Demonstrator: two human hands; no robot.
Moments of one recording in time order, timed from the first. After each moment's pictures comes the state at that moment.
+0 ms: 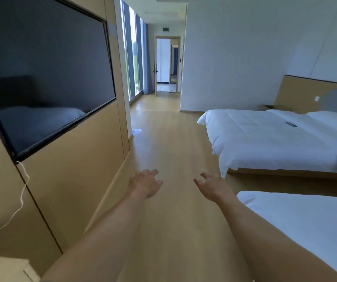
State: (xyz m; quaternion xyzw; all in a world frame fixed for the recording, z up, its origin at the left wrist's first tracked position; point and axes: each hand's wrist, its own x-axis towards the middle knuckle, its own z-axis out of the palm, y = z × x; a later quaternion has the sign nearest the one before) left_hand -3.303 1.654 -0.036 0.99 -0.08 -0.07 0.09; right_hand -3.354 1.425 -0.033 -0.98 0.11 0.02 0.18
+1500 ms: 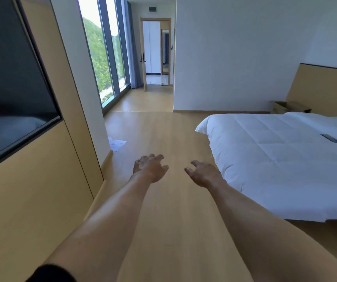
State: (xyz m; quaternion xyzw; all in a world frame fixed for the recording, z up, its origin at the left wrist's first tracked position) left_hand -2.515 1.420 -0.015 0.99 -0.11 -0.05 0.12; right_hand -2.554 1.232 -0.030 -0.98 0.11 0.05 0.15
